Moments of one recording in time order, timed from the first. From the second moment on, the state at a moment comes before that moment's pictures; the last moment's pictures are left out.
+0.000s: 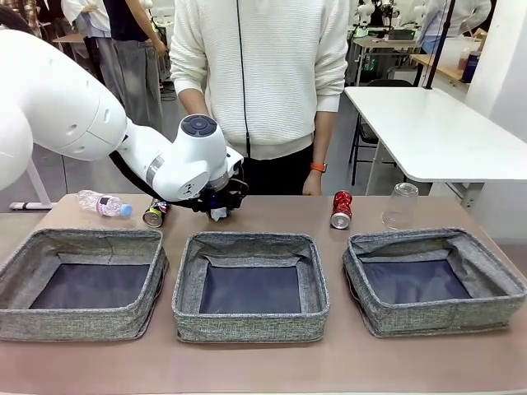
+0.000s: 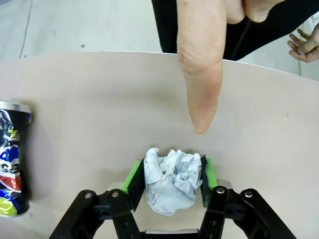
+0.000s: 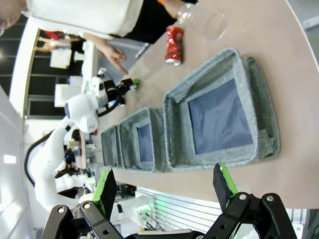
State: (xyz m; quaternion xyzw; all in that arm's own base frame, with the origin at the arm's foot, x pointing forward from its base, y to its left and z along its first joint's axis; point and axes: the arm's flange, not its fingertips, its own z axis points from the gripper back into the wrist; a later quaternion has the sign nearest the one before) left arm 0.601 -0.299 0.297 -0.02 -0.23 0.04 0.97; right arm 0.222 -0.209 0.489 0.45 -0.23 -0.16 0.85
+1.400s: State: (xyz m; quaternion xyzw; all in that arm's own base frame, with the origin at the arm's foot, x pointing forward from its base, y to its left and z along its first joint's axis) left arm 0.458 -0.267 0.528 -0.03 -0.15 0.04 0.99; right arm 0.222 -0.210 0.490 0.45 -0.23 -0.16 0.85
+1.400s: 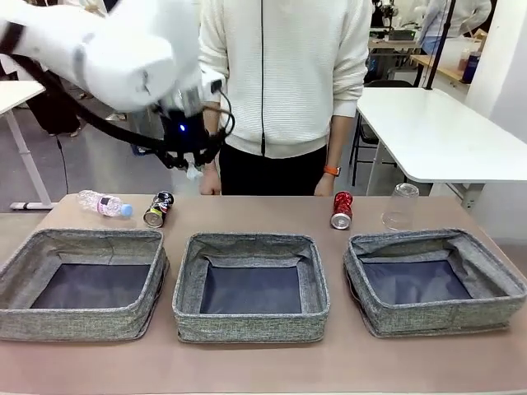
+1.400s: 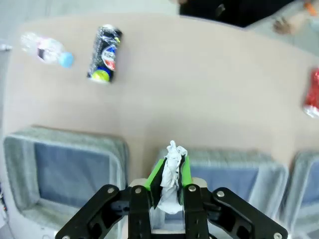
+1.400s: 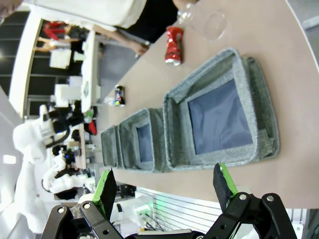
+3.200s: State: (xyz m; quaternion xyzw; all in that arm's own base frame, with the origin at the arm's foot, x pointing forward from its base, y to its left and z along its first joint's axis) left arm 0.384 -0.390 0.733 -0.15 -0.10 -0.12 0.98; right arm 0.222 -0.210 0.490 0.45 -0.23 -0.16 0.85
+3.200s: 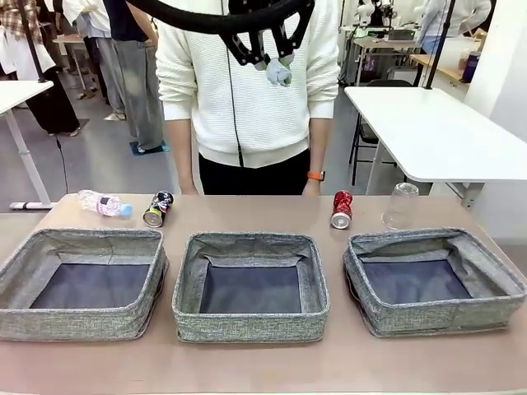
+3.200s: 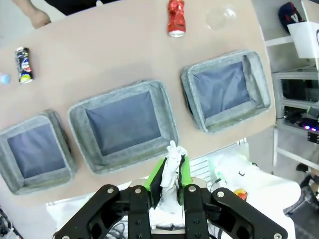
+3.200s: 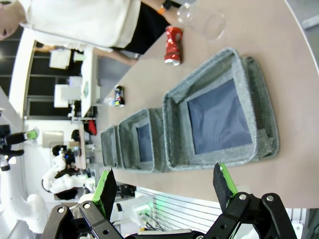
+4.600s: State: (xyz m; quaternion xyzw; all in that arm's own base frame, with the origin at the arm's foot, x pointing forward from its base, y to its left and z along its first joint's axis) left arm 0.386 -0.391 0.731 -0.14 -0.09 -0.12 0.98; right arm 0.222 -0.210 0.490 0.45 -0.23 -0.16 0.85
